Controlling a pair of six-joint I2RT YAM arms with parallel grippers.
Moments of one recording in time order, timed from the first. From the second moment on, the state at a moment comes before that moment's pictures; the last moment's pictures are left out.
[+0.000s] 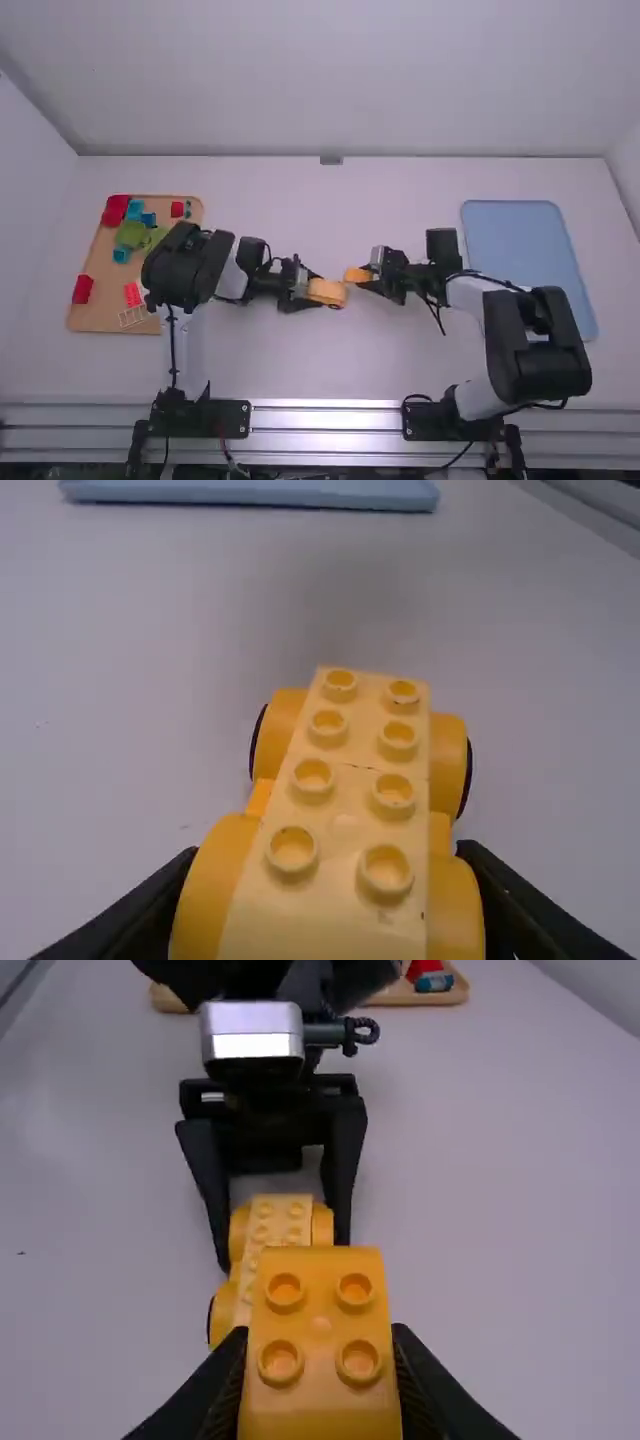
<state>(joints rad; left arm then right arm) -0.19 2.18 0.68 0.63 1.21 0.88 0.13 1.63 0.60 0.06 -1.06 -0.99</state>
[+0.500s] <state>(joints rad) -0.19 2.18 0.59 0.91 1.17 0.71 0.16 1.63 0.60 0.08 -1.03 -0.95</state>
